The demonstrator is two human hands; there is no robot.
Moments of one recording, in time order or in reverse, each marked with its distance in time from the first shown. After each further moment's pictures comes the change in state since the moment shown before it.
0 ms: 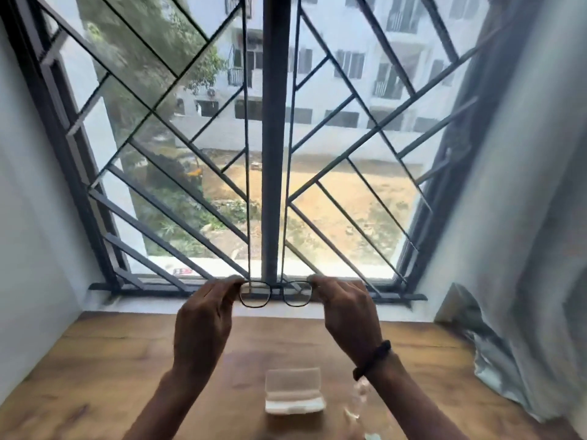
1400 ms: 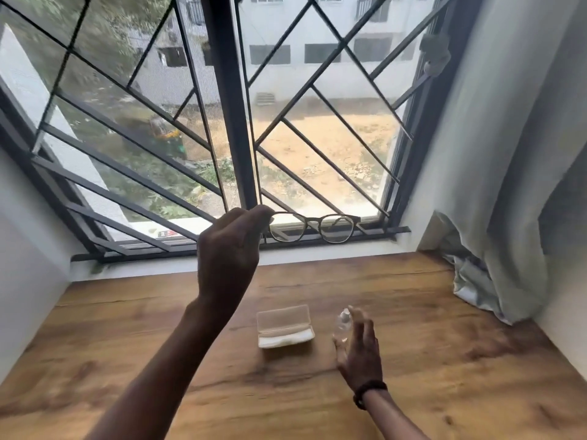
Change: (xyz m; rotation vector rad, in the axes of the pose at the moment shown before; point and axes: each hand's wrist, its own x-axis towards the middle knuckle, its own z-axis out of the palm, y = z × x) left_hand 0.025 0.096 0.020 -0.254 -0.036 0.131; right_hand -0.248 0.075 0.060 0.052 -0.218 0.670
